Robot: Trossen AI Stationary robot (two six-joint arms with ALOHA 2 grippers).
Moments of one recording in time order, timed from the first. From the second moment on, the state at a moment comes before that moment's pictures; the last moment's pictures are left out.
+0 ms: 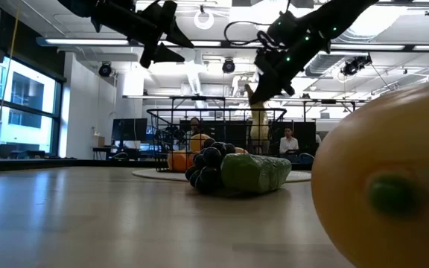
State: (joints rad) left arm 0.73 1.27 0.97 0.05 0.14 -0.22; right arm -0.61 1.54 1.13 -0.27 -0.07 -0.03
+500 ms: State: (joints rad) left arm 0.73 1.27 0.97 0.04 0.14 -0.18; right arm -0.55 1.60 1.13 -0.27 0.08 -0.02
